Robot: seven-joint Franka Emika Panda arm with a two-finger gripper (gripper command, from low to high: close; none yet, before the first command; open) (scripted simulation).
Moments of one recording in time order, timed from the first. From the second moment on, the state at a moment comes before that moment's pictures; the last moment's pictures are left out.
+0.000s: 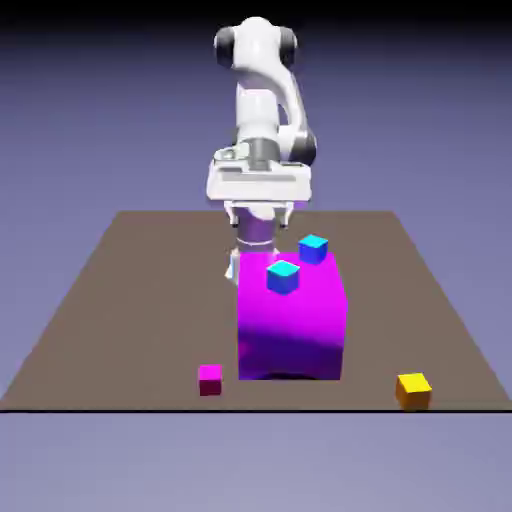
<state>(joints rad) 0.00 -0.53 0.00 -2.78 0.03 3.00 0.77</state>
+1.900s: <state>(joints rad) -0.22 0.83 0.65 -1.56 -0.10 1.79 1.47</state>
